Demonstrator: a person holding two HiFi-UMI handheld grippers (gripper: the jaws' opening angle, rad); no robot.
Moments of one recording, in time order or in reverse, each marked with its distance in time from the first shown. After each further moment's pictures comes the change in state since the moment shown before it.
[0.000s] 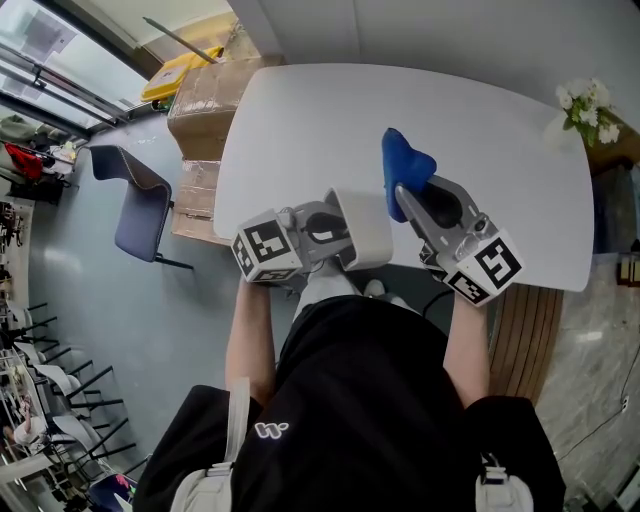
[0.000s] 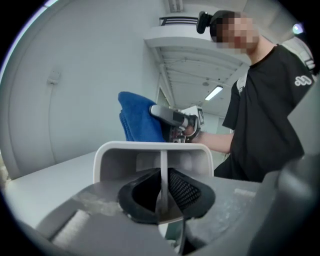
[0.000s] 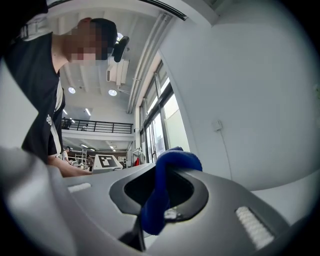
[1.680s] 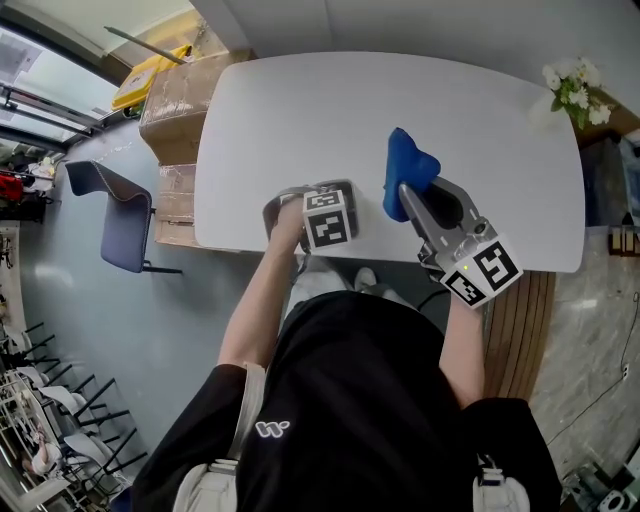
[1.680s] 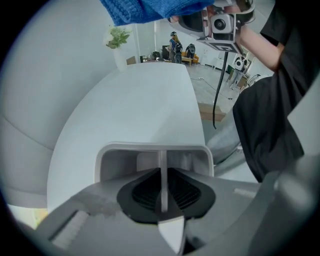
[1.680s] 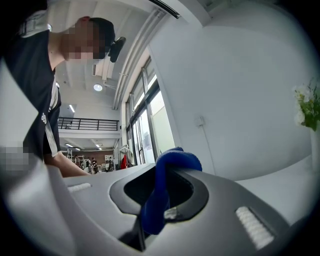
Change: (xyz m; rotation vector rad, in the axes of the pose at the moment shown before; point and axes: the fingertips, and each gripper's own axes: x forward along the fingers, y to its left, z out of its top) left arm 0.066 0.074 -0.168 0.169 0.949 0.007; right arm -0.025 -0.035 -0.021 0.043 0.042 -0.164
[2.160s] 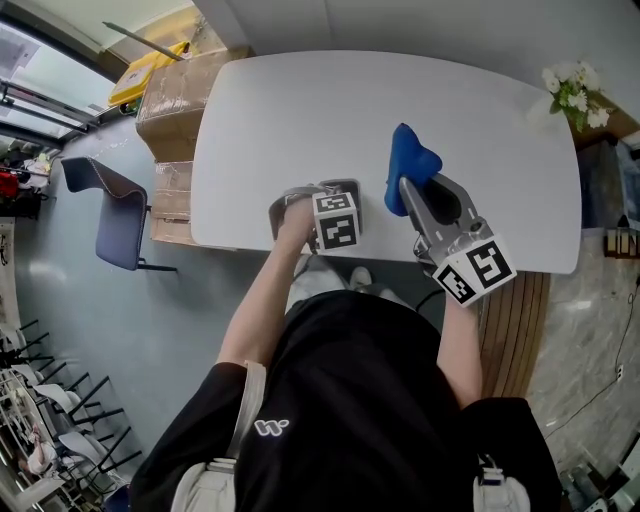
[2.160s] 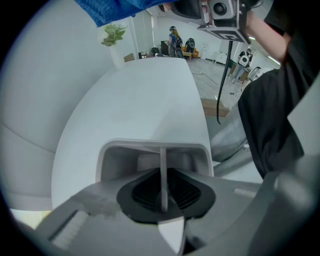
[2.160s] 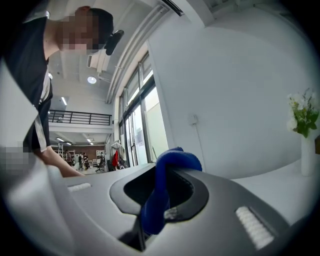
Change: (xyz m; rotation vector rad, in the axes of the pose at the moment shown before) left arm 0.014 0.003 0.006 0.026 0.042 0.044; right arm 0.005 -0.012 -0.006 -0.026 0.040 -0.101
